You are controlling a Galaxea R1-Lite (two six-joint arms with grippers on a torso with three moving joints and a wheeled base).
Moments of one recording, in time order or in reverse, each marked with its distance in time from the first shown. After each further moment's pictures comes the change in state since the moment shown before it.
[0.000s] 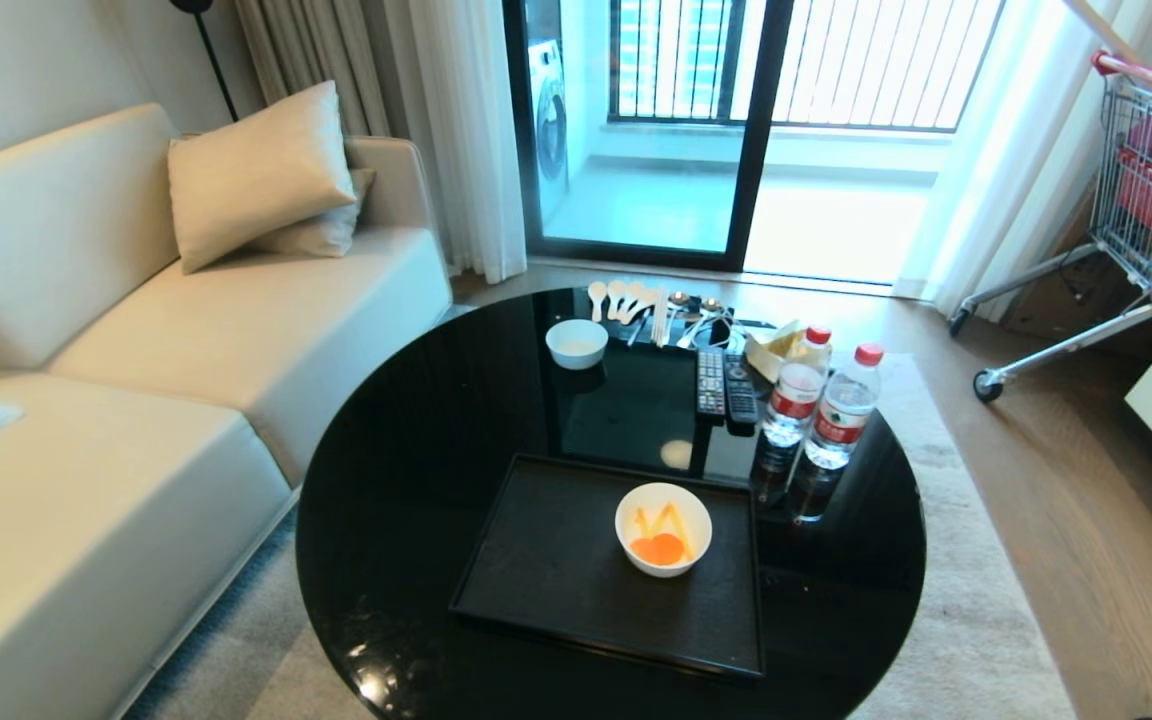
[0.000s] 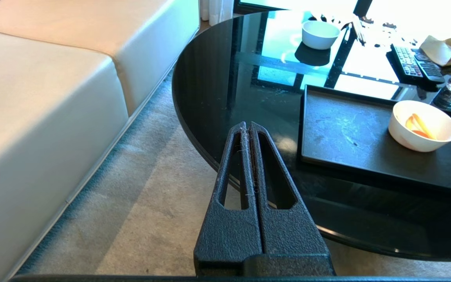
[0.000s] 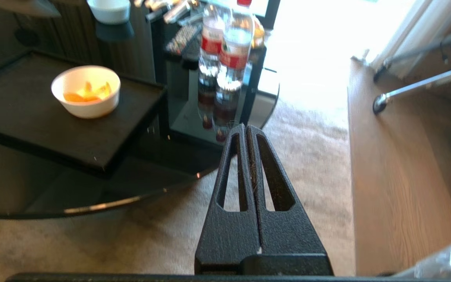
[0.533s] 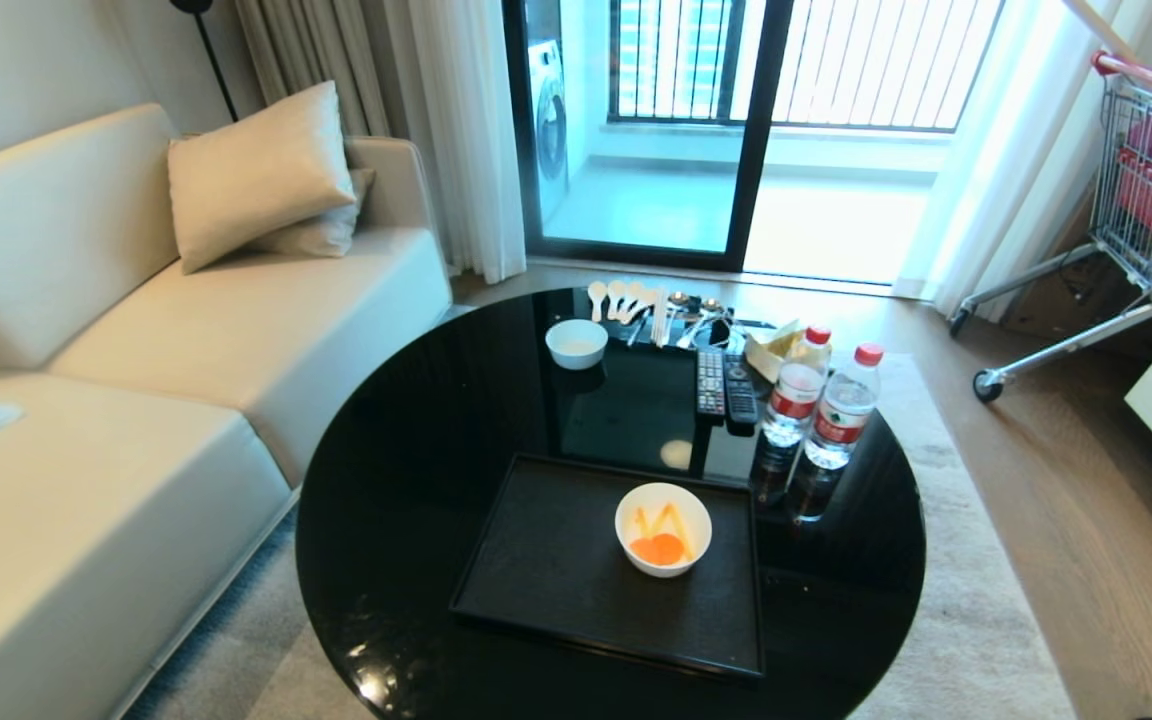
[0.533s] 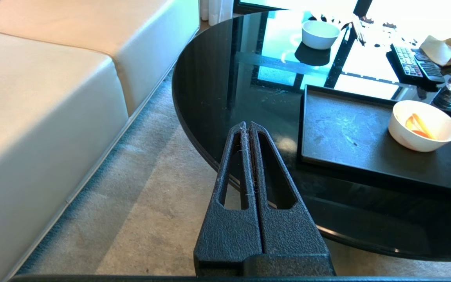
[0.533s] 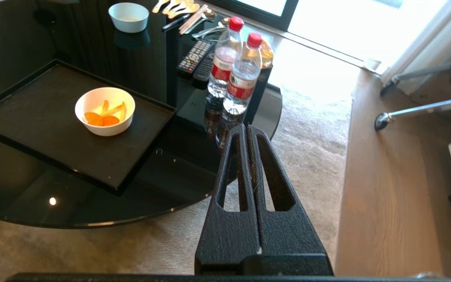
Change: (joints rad) left arm 0.000 0.000 0.000 0.000 0.000 0.000; right arm 0.000 0.354 -0.426 0.139 0.060 -0.062
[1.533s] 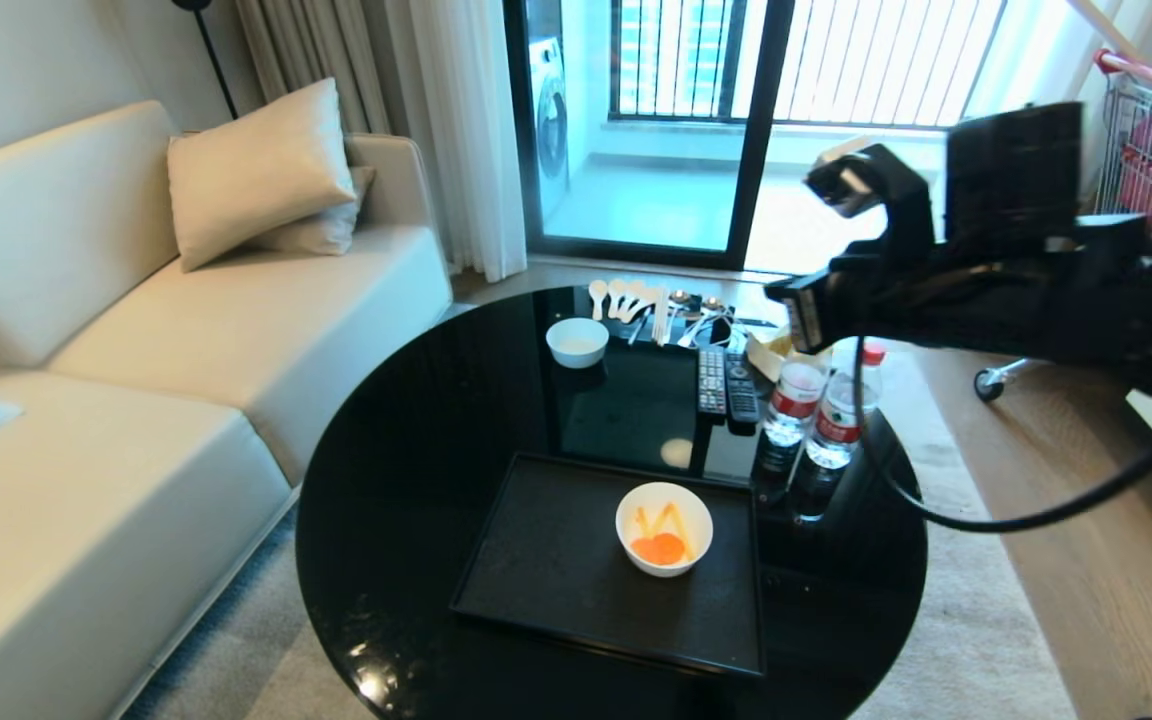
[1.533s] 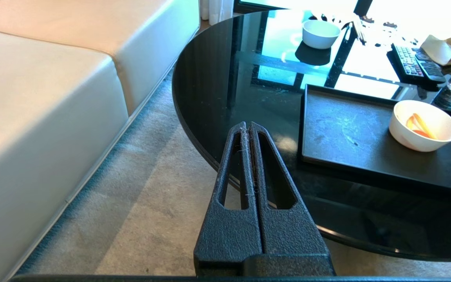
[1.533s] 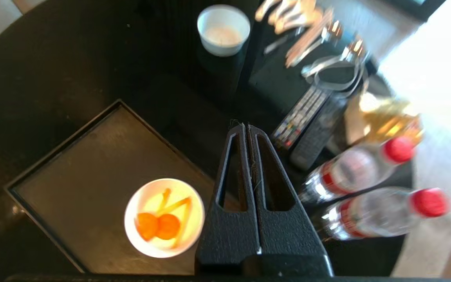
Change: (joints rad) left arm 0.000 0.000 0.000 -0.001 0.000 -0.001; right arm 0.467 1.400 -0.887 -0.301 -0.158 0.011
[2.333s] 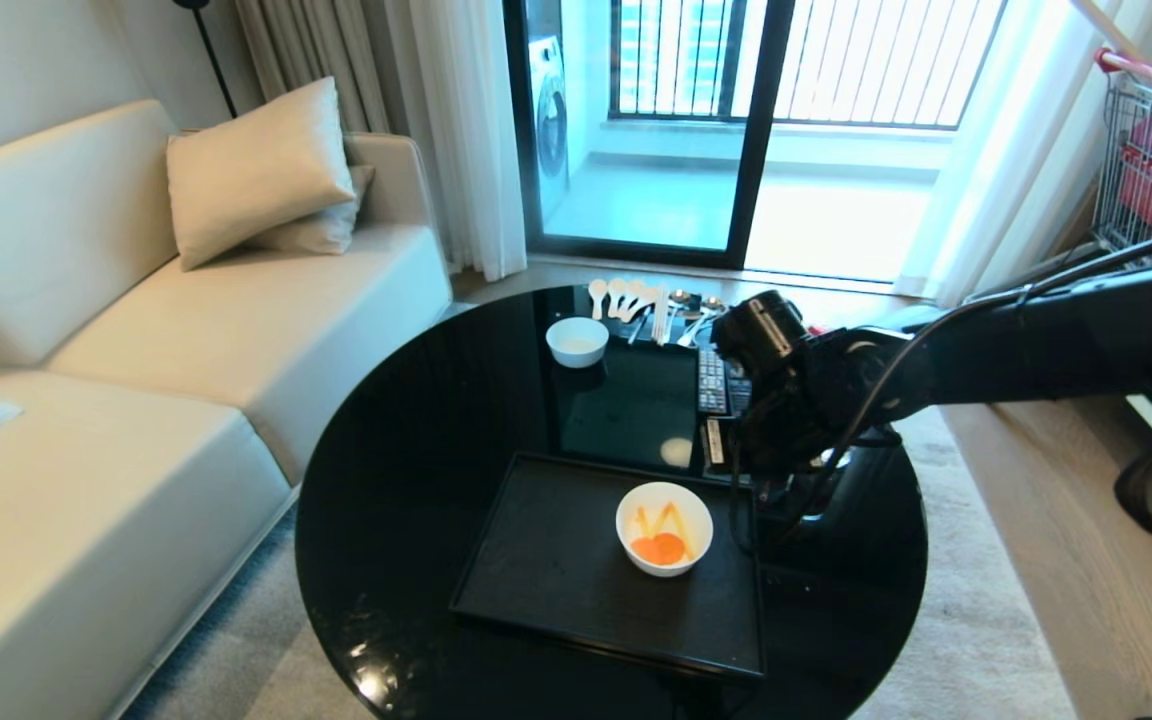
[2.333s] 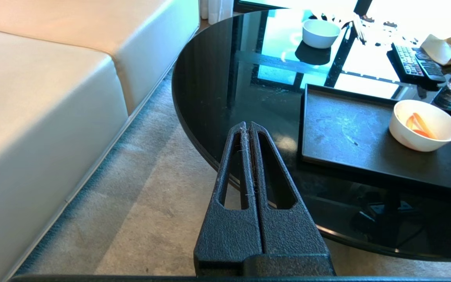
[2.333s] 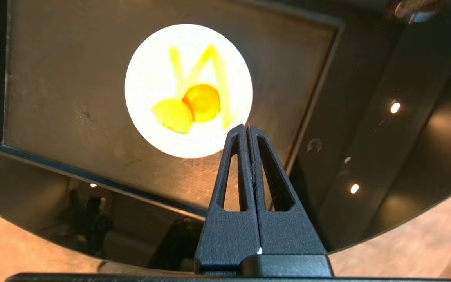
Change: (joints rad) left arm 0.000 0.000 0.000 0.000 0.000 0.000; right arm 0.064 0.364 -0.219 0.526 -0.113 0.606
